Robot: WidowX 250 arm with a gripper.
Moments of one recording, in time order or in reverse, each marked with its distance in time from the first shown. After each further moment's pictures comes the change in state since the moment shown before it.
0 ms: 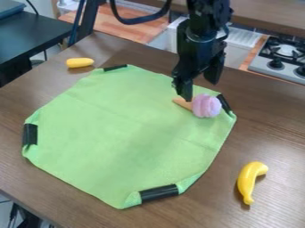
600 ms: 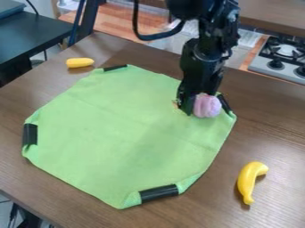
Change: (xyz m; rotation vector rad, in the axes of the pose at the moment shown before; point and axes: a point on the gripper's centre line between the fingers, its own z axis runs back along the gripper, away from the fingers) arm -0.005 0.005 -0.031 0.098 -0.065 0.098
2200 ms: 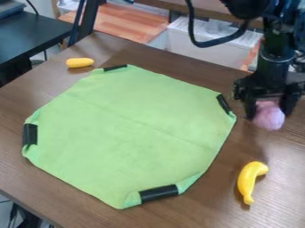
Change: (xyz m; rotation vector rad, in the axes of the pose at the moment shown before) arm -0.100 -0.039 0.035 -0.173 0.202 -0.829
